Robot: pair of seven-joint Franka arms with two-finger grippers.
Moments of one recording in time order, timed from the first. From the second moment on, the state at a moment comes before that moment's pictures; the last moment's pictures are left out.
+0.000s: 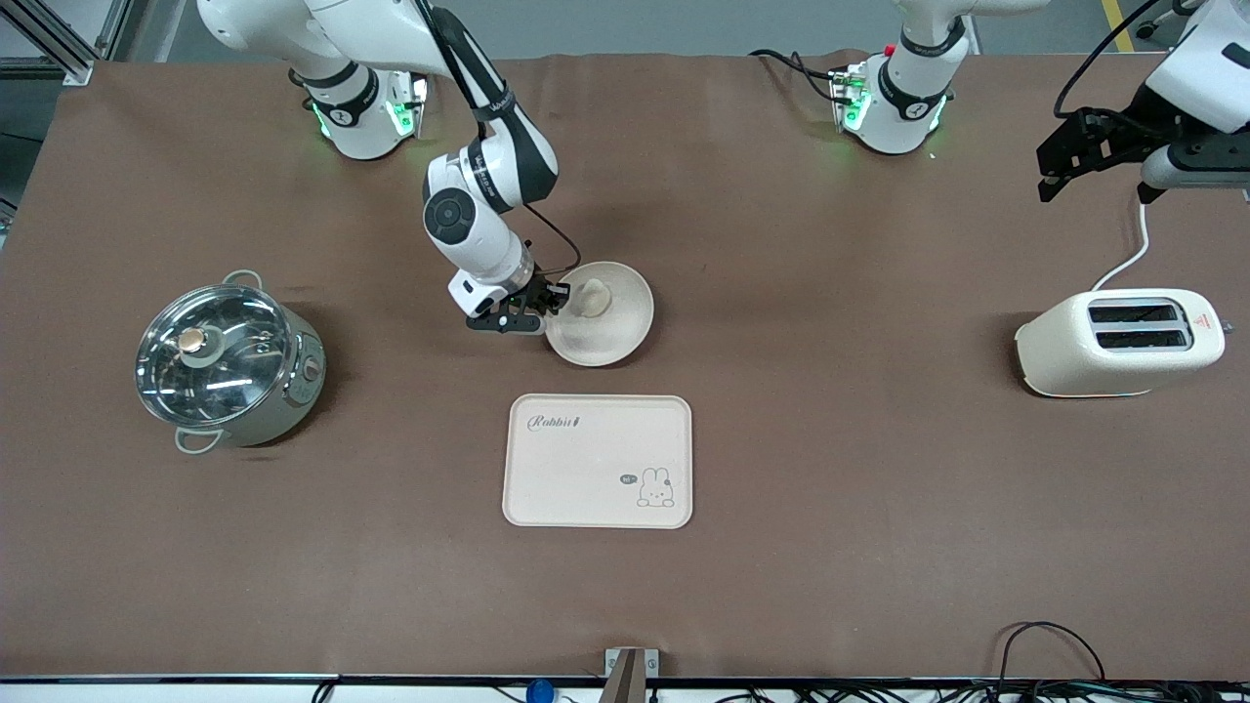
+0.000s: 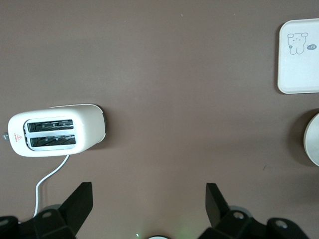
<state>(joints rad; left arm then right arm) -0.07 -0.11 -0.09 -1.56 0.04 1.48 -0.08 0.87 0.40 -0.16 -2.21 0.58 2.64 0.34</state>
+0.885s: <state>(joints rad) -0.07 -0.10 -0.09 -1.57 0.04 1.48 -0.09 0.85 0.40 -0.17 -2.19 0.58 2.61 0.29</state>
